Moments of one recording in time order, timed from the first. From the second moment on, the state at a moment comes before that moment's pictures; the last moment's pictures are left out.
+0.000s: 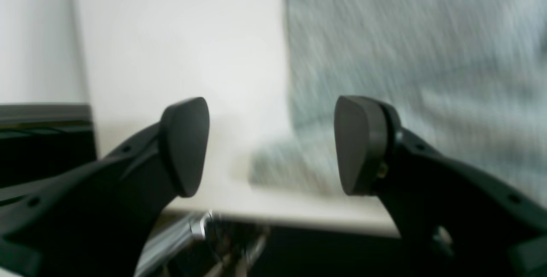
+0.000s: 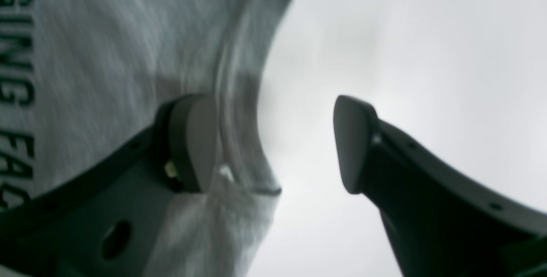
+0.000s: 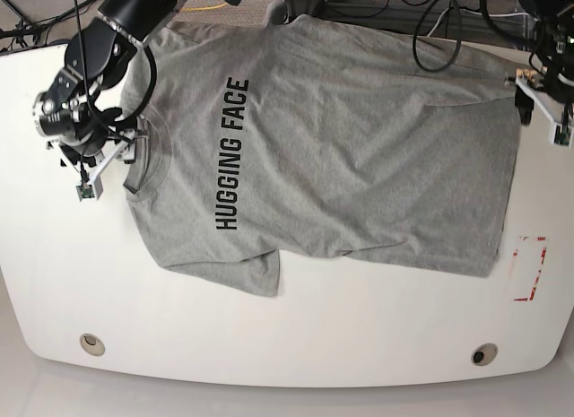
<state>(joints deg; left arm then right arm) 17.6 -13.3 -46.9 112.2 -8.9 -43.2 49.9 3.8 2.6 38.6 104.0 9.9 41.0 -76.6</state>
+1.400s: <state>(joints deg) -9.7 -13.0 -41.5 90.3 5.7 -43.1 48.8 34.2 10.9 38.2 37.4 2.3 41.4 -42.9</state>
